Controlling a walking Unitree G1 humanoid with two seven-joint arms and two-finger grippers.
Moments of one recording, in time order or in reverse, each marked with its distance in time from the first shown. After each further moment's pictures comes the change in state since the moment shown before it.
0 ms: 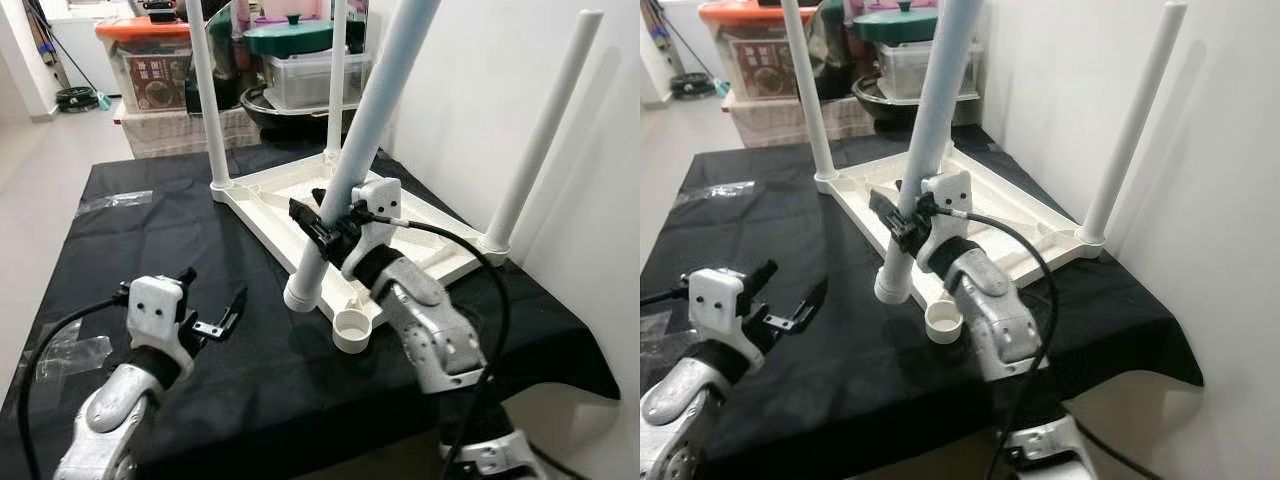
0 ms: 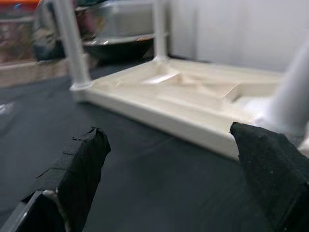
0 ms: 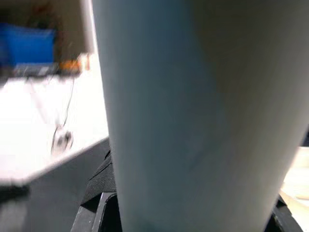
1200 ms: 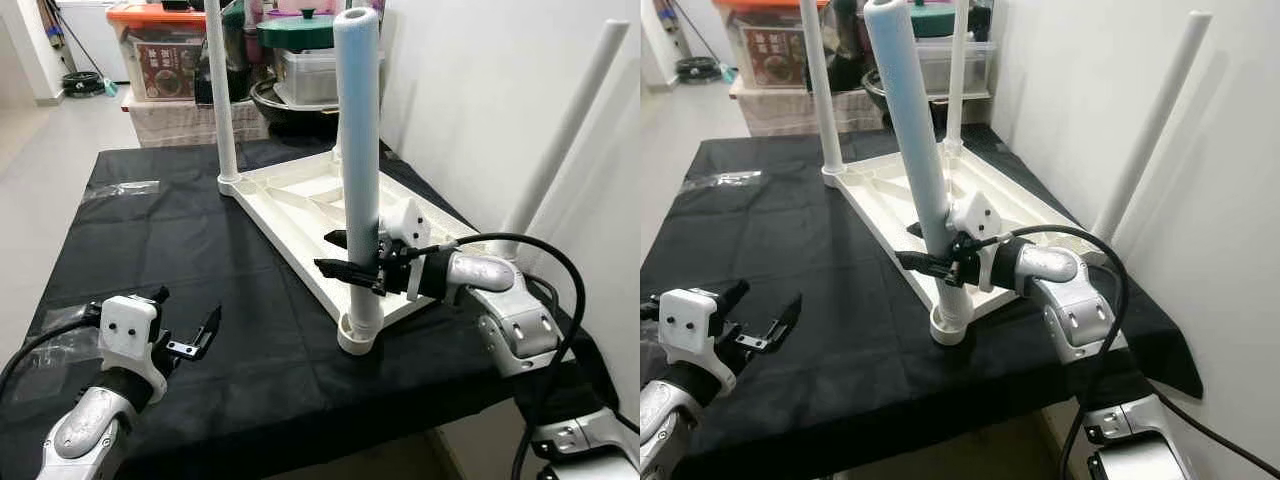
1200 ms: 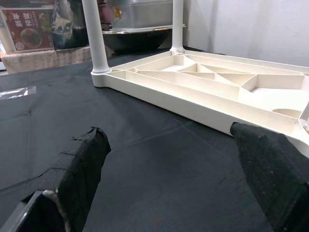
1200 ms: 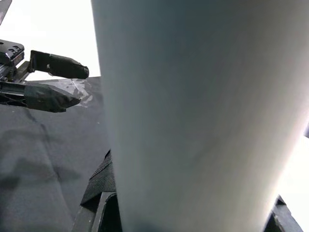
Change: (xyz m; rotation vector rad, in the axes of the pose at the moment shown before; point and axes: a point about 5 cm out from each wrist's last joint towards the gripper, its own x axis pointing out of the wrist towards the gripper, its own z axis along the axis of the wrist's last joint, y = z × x) left arm -0.012 0.006 -0.003 0.010 0.019 0.031; right arm -0.036 -0.022 0.002 -0.227 0.229 0.404
